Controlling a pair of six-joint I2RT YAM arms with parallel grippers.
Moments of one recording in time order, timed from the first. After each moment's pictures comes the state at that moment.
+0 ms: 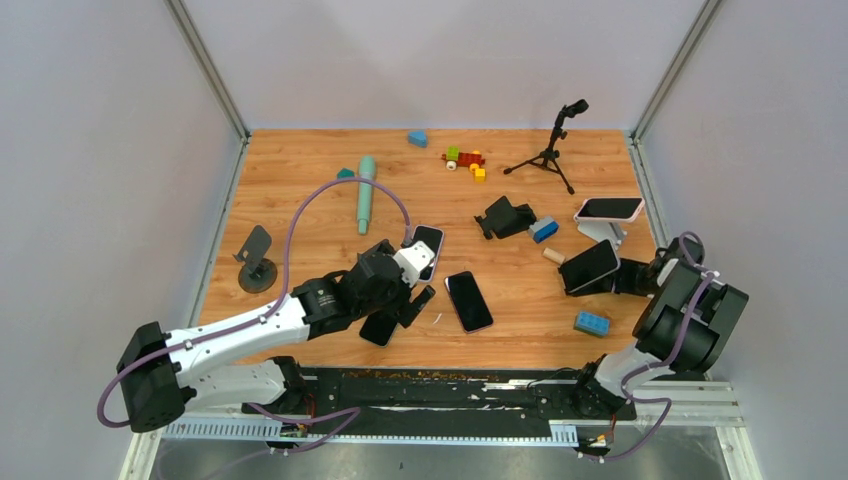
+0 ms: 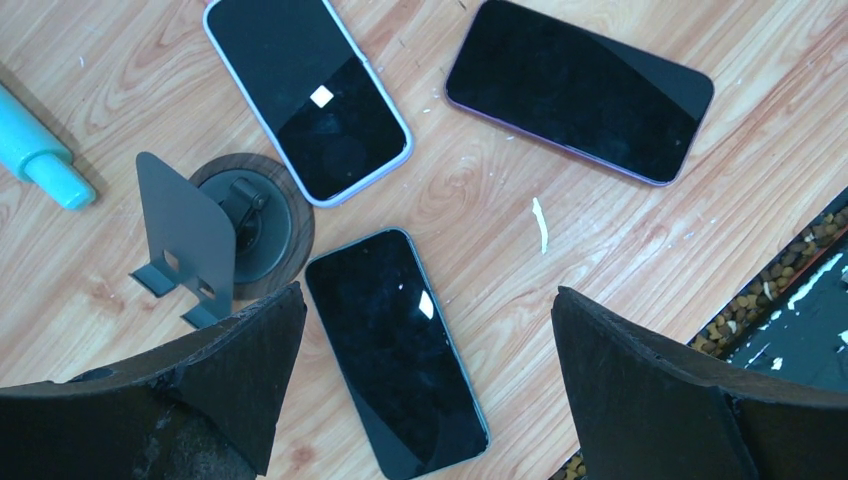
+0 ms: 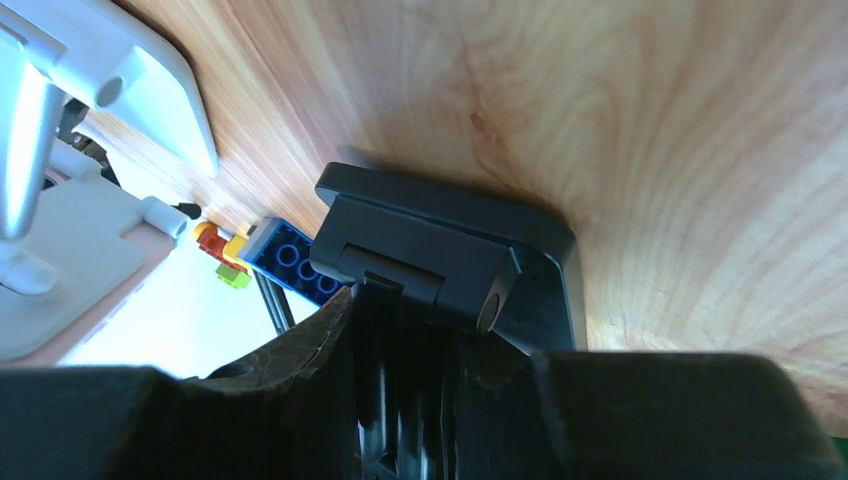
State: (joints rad) left arm -1.02 1.07 0.73 -0.33 -0.21 -0.06; right arm -0.63 1.59 0.73 -0.37 -0.51 1.16
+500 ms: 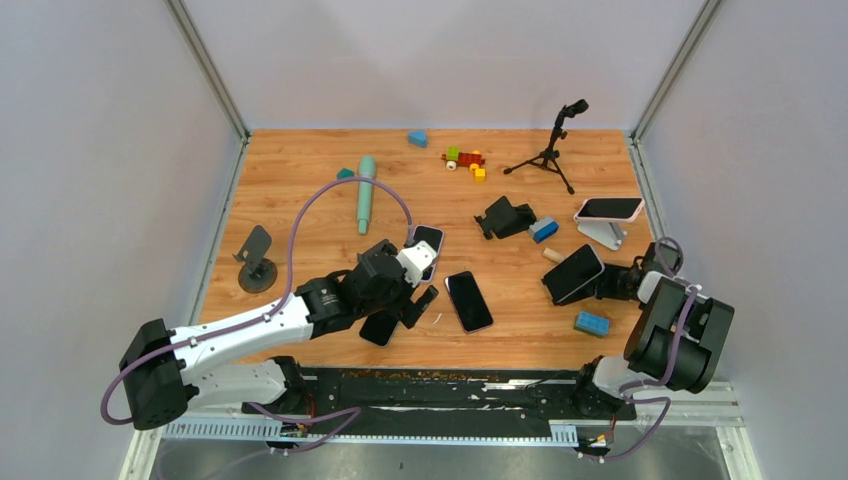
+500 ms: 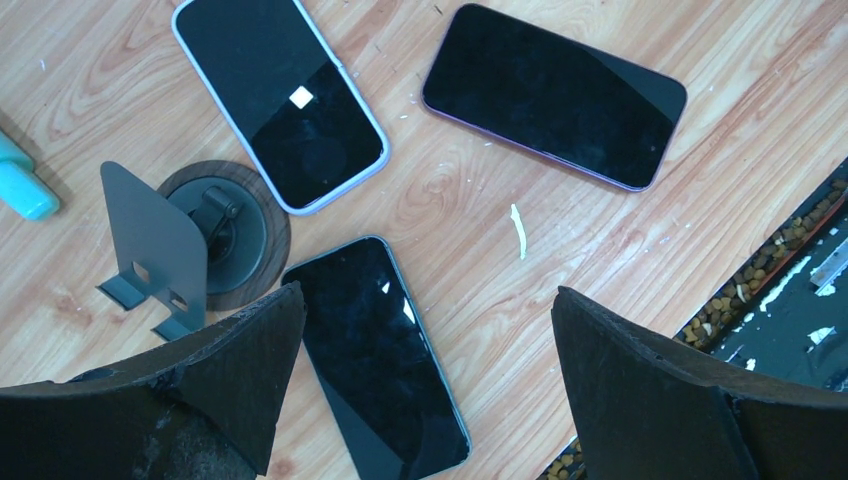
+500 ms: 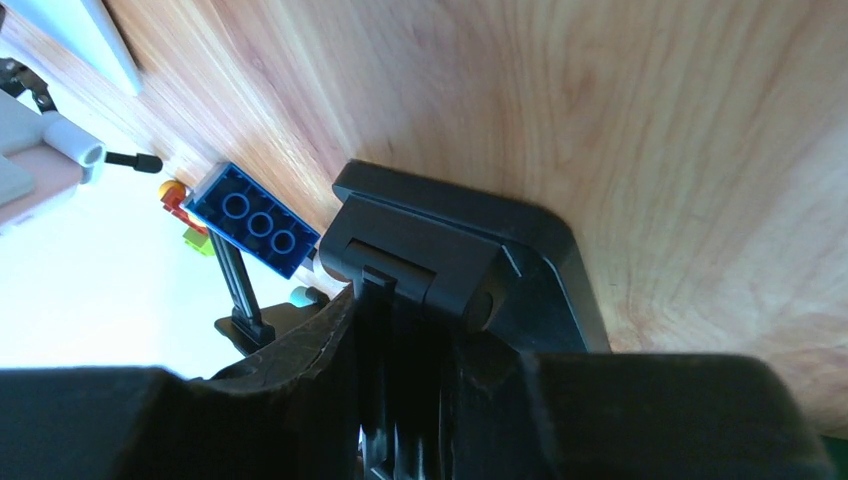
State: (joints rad) left arm -1.02 1.09 0.73 -0.30 -0.18 -0.08; right arm -0.52 1.46 0.56 -0.24 -0.51 1.24
